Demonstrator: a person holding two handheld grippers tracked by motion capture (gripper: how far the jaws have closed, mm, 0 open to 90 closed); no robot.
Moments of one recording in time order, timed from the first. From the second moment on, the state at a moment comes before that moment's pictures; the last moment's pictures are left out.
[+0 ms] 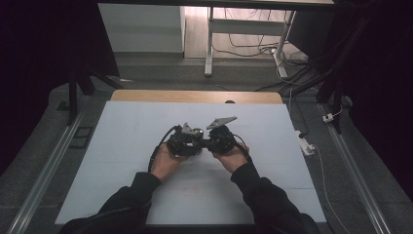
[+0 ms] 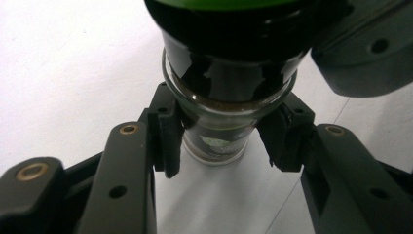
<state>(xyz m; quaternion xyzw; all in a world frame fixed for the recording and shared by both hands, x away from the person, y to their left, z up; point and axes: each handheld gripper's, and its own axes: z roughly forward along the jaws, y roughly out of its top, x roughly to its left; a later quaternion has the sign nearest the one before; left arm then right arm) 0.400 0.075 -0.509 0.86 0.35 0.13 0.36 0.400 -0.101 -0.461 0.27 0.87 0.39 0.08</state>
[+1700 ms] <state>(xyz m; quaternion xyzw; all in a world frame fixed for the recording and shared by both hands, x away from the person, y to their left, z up) 0.400 0.074 -0.510 0.86 0.35 0.13 0.36 0.409 -0.105 -0.436 0.28 0.85 0.44 0.10</state>
